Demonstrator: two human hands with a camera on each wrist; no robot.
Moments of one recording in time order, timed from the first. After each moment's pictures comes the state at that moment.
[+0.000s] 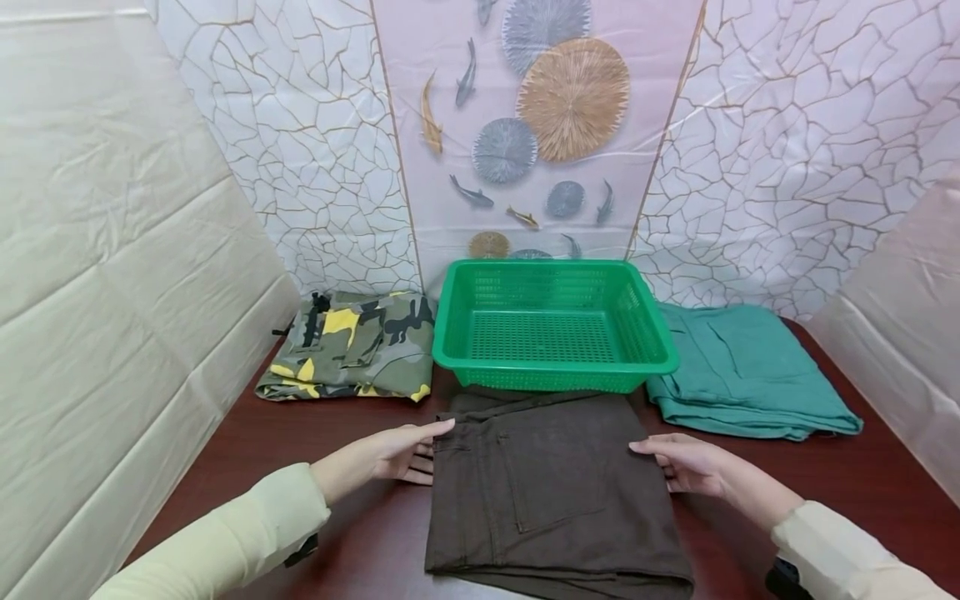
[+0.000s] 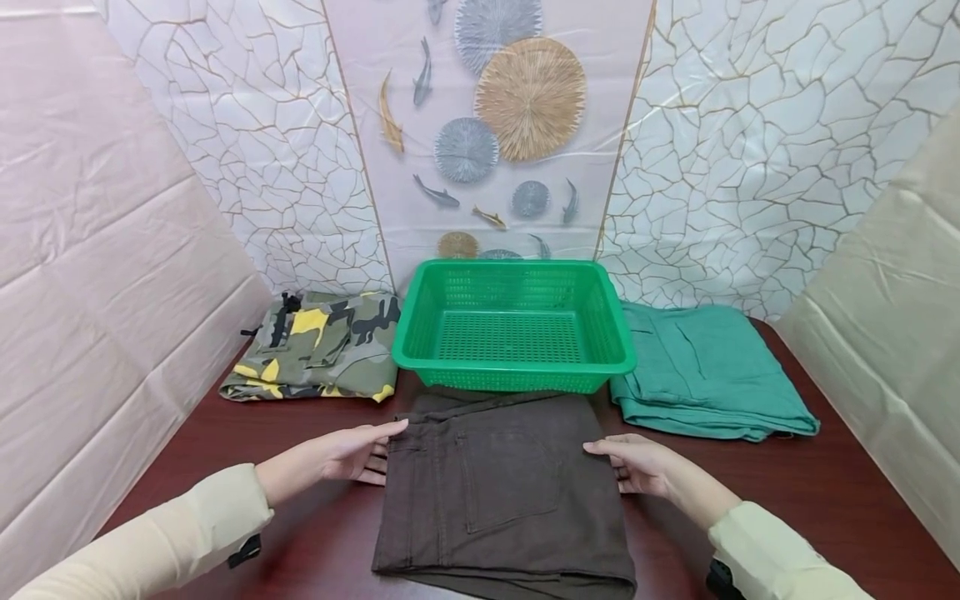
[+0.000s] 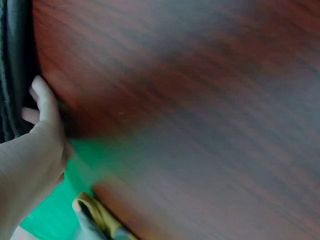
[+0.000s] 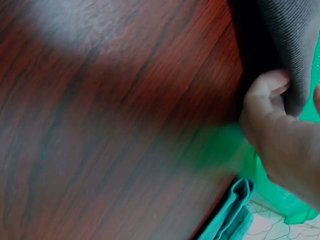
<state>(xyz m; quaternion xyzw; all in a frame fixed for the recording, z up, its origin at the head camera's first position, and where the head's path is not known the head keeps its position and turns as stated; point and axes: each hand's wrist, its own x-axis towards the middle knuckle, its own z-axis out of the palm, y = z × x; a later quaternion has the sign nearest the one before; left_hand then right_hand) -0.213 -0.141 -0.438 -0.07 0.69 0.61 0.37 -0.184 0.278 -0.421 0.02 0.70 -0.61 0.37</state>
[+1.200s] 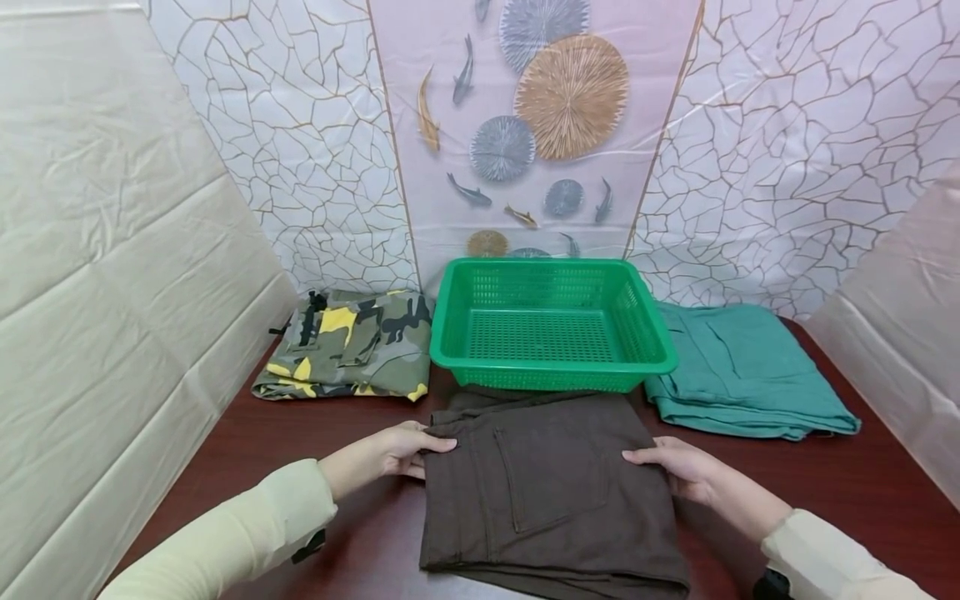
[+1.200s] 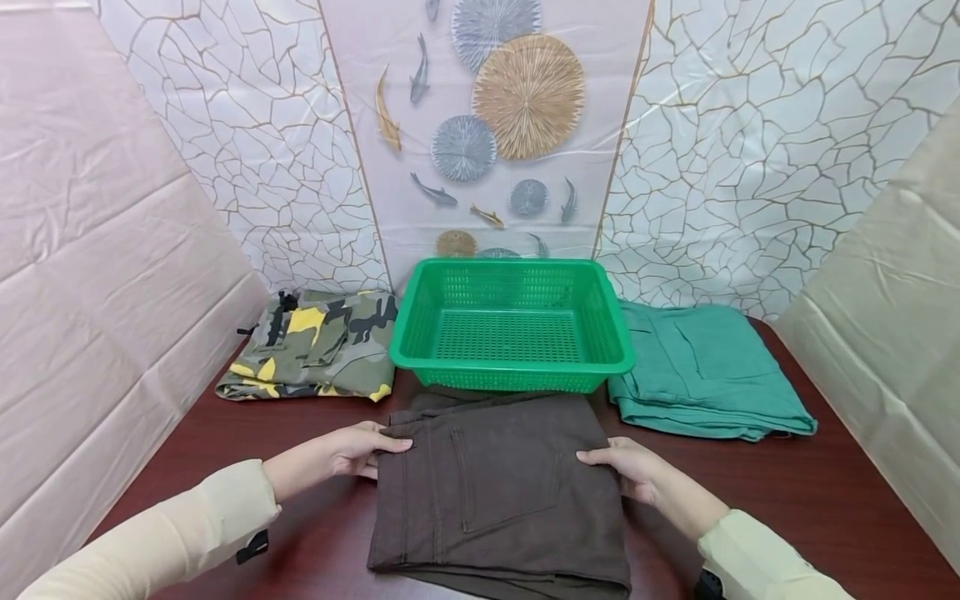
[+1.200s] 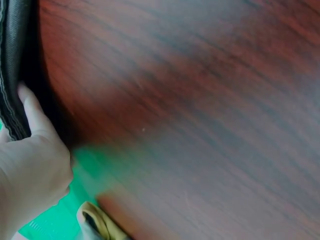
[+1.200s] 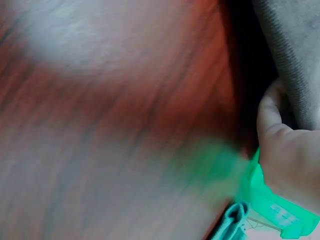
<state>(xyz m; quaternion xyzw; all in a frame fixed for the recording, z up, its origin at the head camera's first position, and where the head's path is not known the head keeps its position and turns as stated) -0.216 -0.131 -0.438 -0.06 0.68 0.63 0.37 -0.179 0.268 -0.427 0.00 0.64 -0.67 0.37</state>
